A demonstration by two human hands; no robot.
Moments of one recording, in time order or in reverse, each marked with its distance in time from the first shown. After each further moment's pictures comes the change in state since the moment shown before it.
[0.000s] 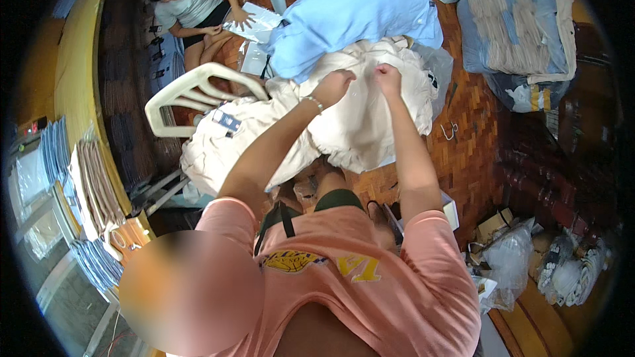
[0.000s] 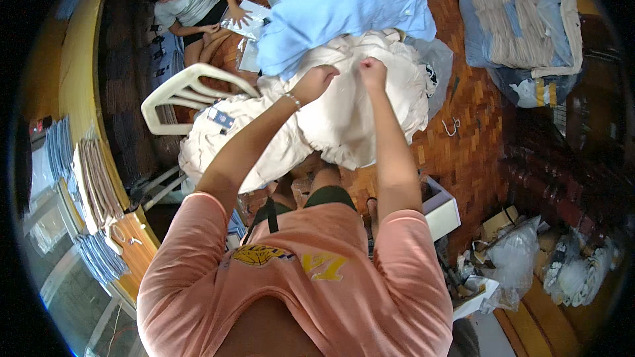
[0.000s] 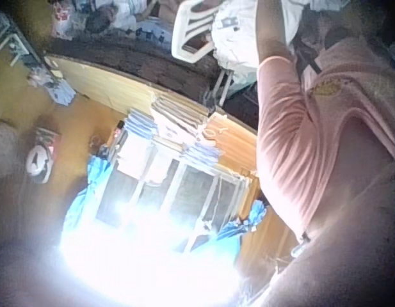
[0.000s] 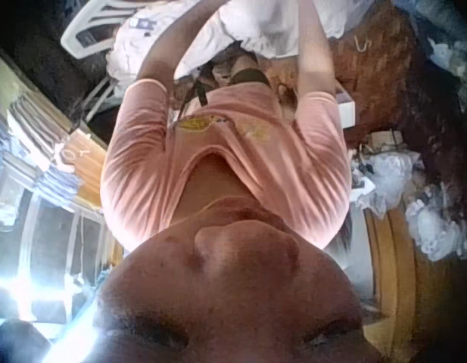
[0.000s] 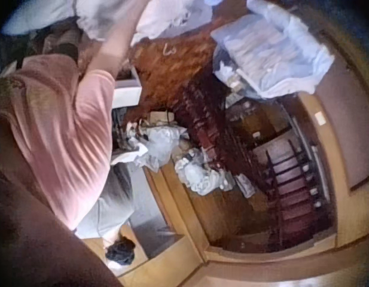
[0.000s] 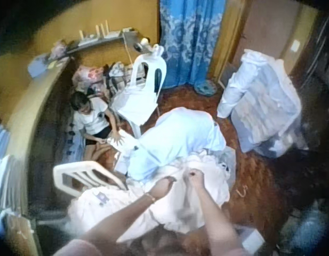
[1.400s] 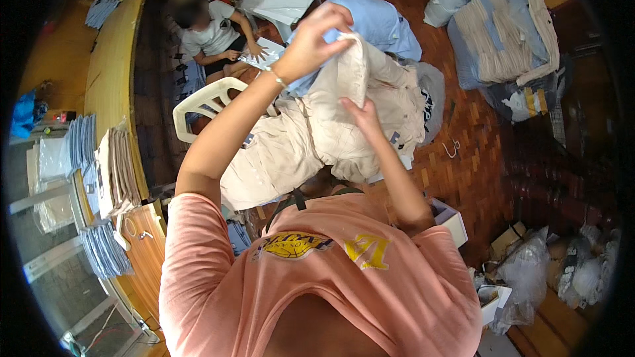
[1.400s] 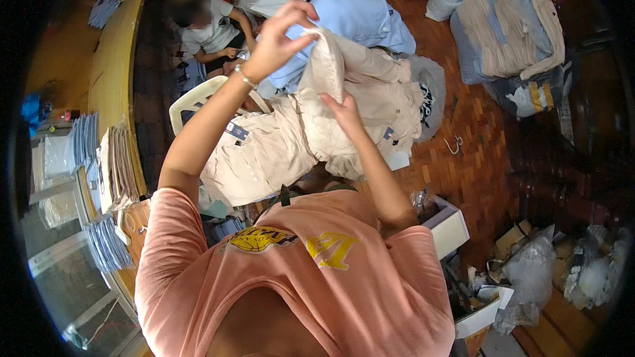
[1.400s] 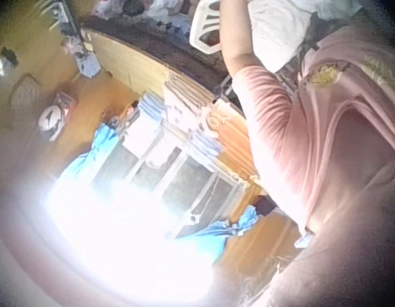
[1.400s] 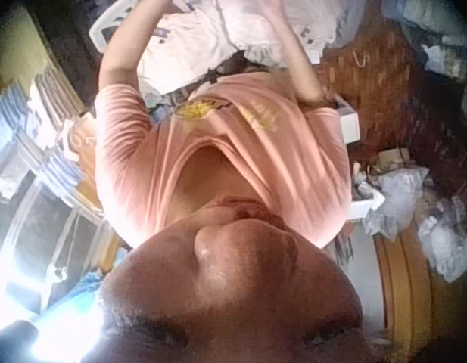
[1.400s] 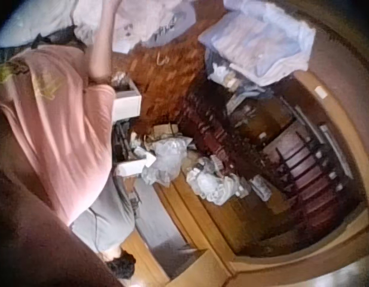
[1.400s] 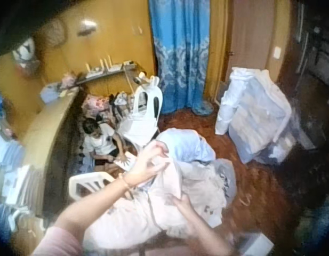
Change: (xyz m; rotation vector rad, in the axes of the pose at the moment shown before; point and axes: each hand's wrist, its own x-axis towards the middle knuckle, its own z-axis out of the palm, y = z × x) left_hand -0.006 0.259 -0.168 0.157 0.339 0.727; right_hand -0.152 -0.157 -0.086 0.755 -0.322 0.002
